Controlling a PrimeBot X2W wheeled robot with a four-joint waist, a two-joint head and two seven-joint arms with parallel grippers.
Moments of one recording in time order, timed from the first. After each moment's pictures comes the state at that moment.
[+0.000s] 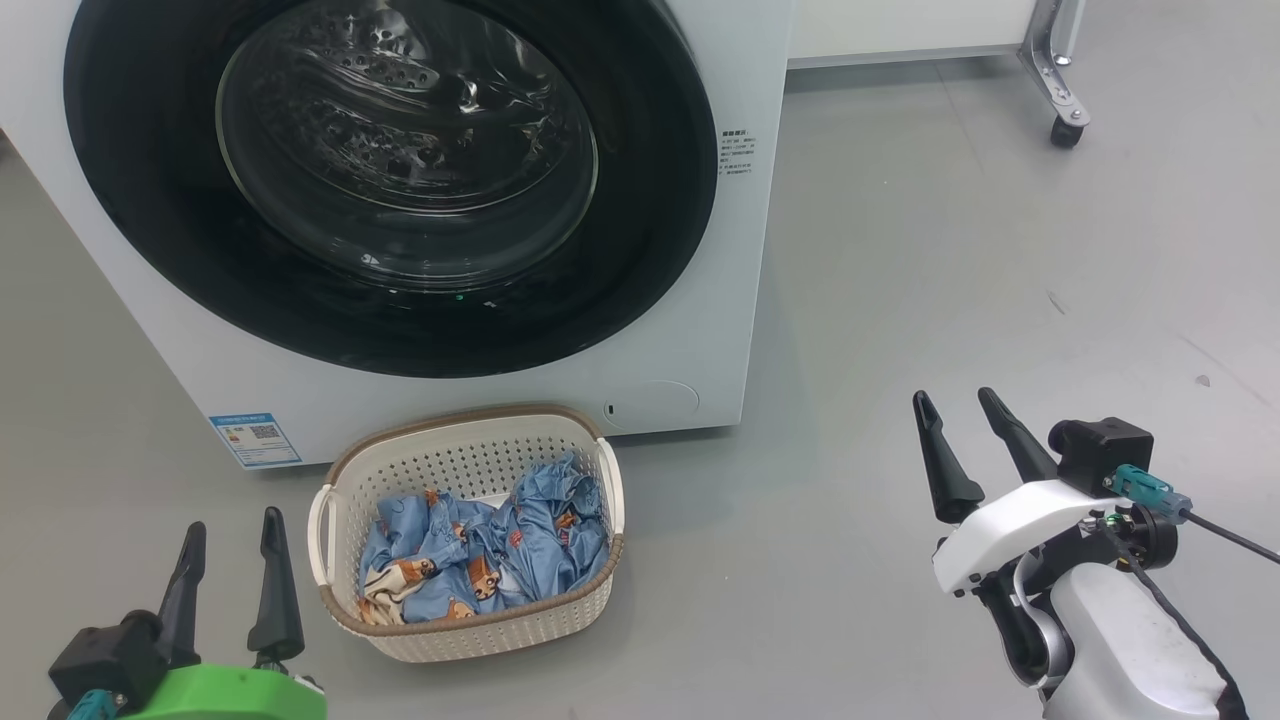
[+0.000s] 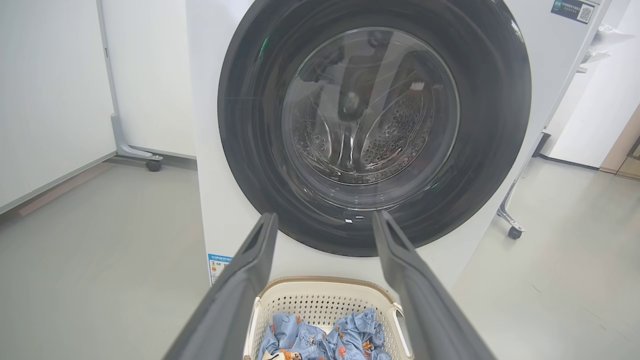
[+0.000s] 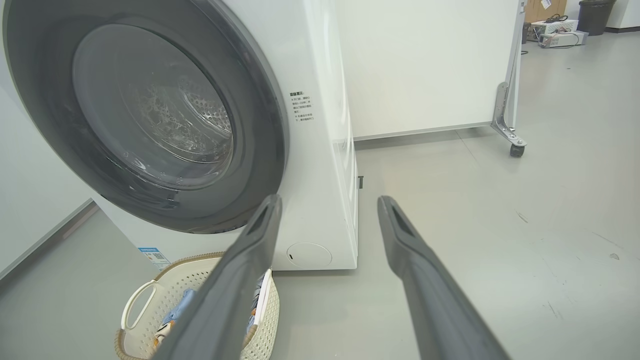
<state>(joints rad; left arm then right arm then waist) -0.06 0.10 -0.09 0.20 -0.34 -0.10 -0.25 -0.29 -0.19 0.38 0.50 0.54 0.11 -0.25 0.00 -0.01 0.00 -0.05</state>
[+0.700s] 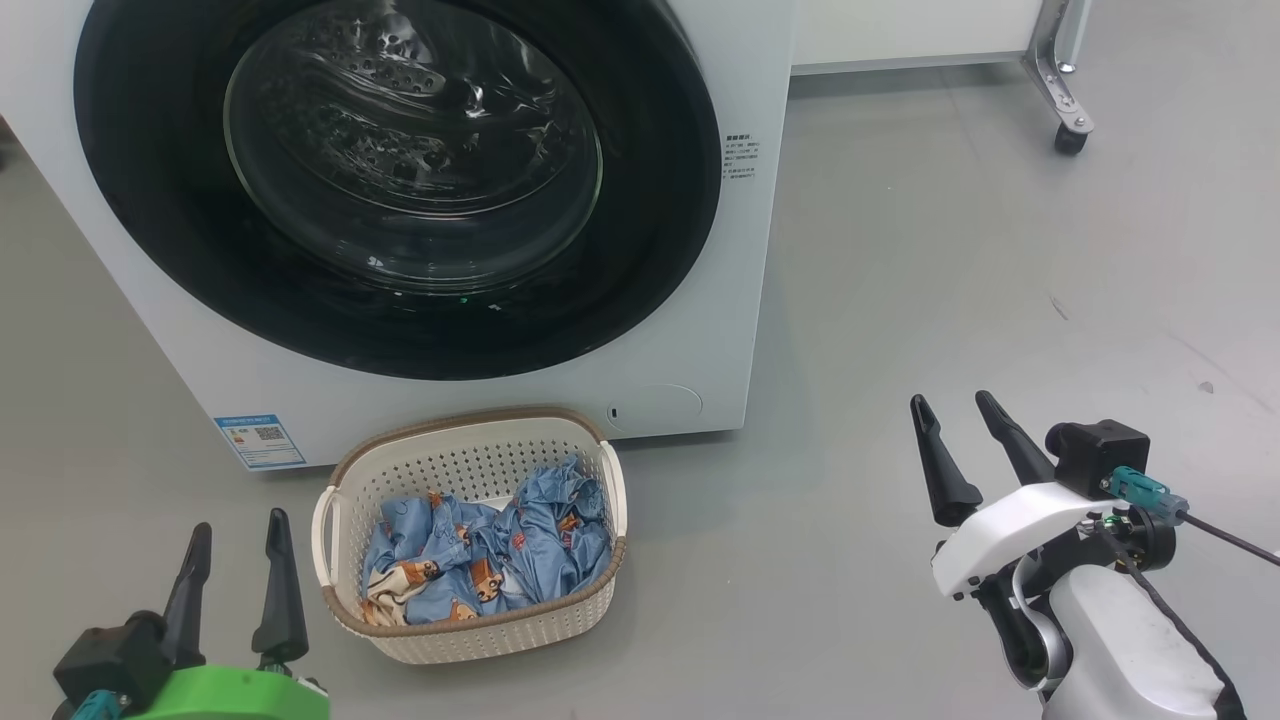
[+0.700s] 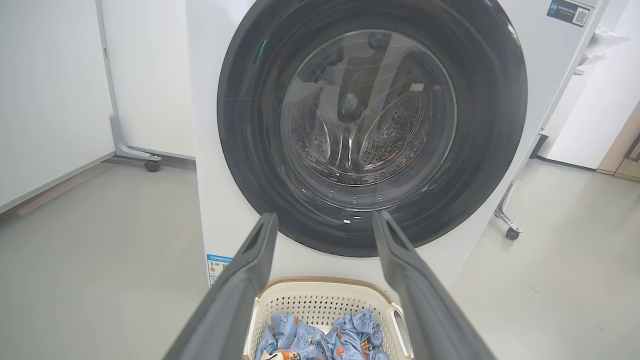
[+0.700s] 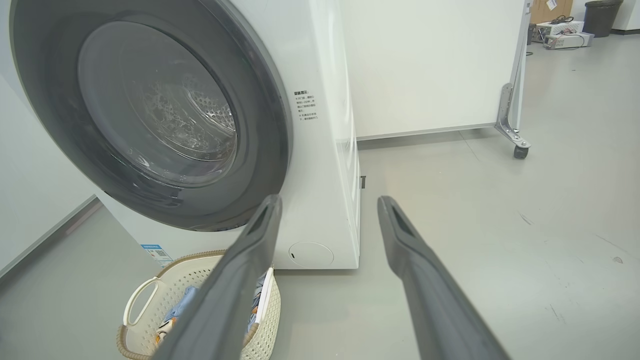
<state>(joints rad) -0.06 0.10 -0.09 0.20 -0.34 -0.11 -0.25 -0.29 -0.18 0.38 0.51 0.54 0.11 -0.25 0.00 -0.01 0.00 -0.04</state>
